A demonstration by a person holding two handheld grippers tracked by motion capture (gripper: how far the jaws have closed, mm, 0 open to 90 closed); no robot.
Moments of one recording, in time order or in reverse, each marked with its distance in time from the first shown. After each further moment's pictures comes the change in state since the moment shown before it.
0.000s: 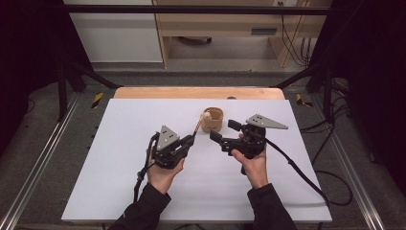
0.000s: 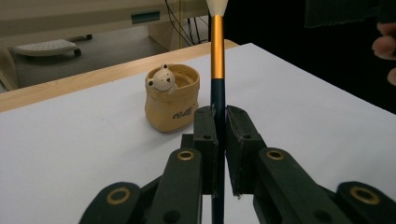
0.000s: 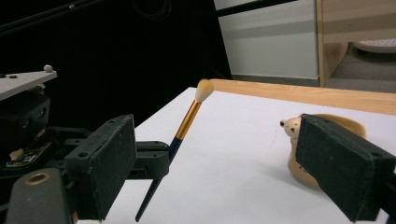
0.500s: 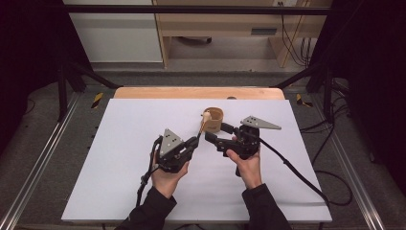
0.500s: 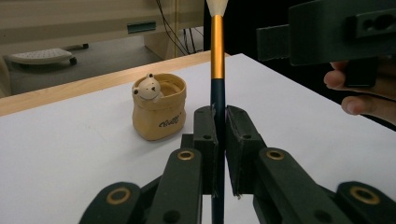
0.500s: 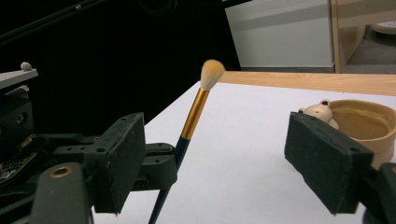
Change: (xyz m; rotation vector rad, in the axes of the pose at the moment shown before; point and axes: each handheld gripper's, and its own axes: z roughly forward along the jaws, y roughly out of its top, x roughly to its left) left arm -0.015 -0.001 -0.001 -0.044 -0.016 -0.009; right arm 0.001 -0.009 0.013 0.028 0.034 0.060
